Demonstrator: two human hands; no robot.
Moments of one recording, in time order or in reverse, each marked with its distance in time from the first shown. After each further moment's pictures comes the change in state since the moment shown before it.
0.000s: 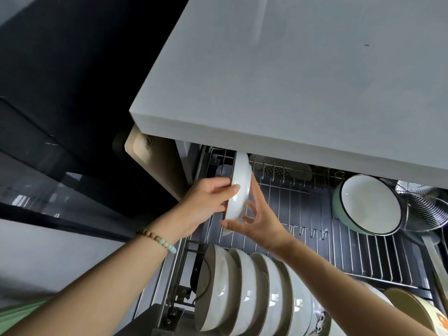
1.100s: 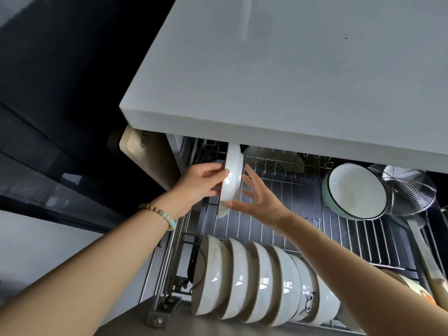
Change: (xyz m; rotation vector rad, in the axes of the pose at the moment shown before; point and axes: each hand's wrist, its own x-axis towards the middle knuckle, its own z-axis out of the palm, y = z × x) left_hand 0.013 0.007 0.003 0.024 0.100 -0.023; right_hand 0.004 -0.007 -0.024 -0.086 0.027 0.100
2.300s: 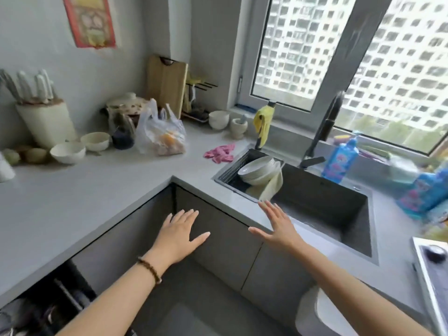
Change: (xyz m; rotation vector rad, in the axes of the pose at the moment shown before) left_hand -0.327 0.195 0.792 1.387 -0.701 1.143; right_hand -0.823 0.093 -0.510 -0.578 1.217 0.441
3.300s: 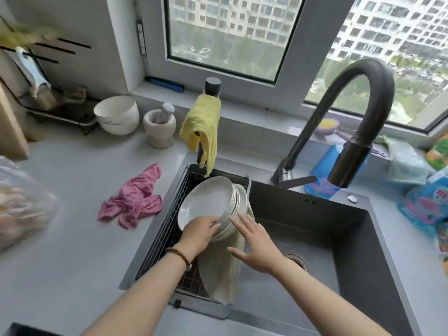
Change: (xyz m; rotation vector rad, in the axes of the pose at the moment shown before) left_hand 0.511 0.115 0.123 -0.393 -0.401 0.217; right_hand 0.330 0.221 0.023 0.009 -0.140 0.252
